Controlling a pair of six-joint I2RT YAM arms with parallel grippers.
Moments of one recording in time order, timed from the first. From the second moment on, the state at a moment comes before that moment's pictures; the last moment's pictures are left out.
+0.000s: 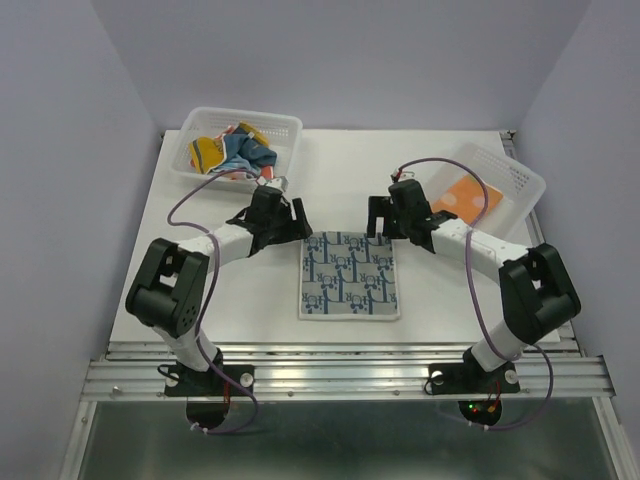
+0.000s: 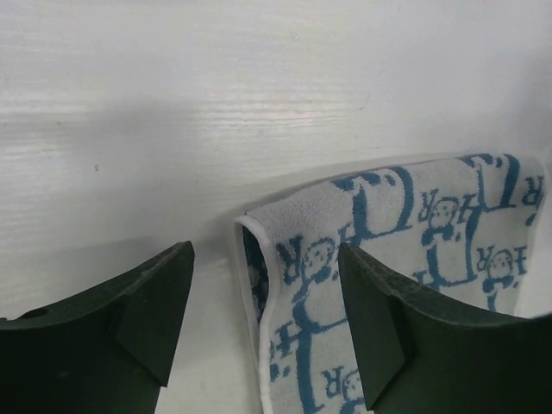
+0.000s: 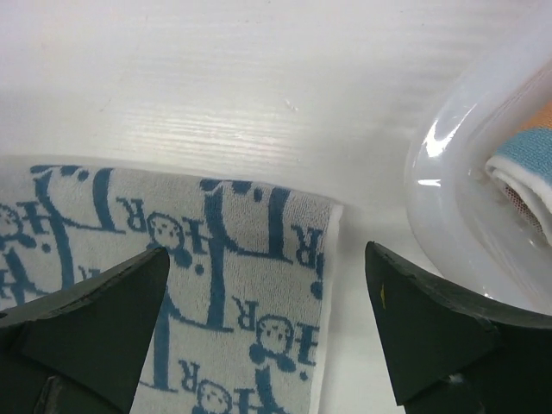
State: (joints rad) left arm -0.43 1.63 0.88 0.01 0.10 -0.55; right arm 0.49 1.57 0.99 -0.19 0.17 0.41
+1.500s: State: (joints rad) left arm -0.40 1.80 0.97 0.07 0.18 -0.53; right arm 0.48 1.76 1.06 -0.16 0.28 0.52
